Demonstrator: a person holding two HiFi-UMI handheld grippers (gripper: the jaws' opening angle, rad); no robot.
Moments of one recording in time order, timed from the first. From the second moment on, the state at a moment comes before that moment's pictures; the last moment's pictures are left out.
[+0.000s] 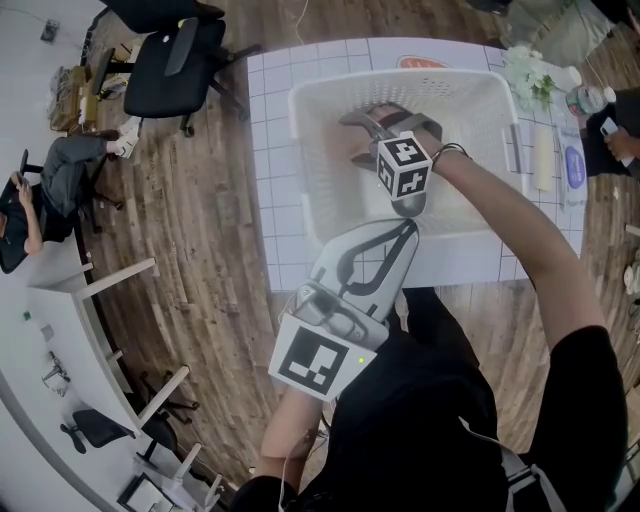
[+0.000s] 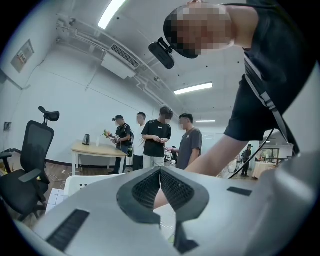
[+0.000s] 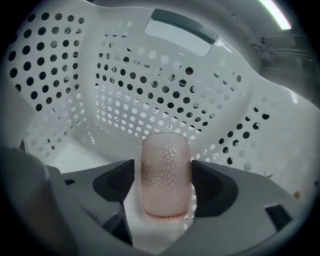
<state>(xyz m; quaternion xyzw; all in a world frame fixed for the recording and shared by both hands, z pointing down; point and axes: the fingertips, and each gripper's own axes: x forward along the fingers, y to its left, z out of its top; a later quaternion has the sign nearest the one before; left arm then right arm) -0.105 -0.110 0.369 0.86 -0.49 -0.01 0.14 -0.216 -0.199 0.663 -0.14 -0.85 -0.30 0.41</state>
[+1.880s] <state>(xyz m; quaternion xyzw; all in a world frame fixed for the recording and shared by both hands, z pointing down) -0.100 -0.086 0.348 0.86 -0.51 -0.01 0.10 -0.166 -0.194 0.489 -0.03 -0.94 -0.18 0.30</state>
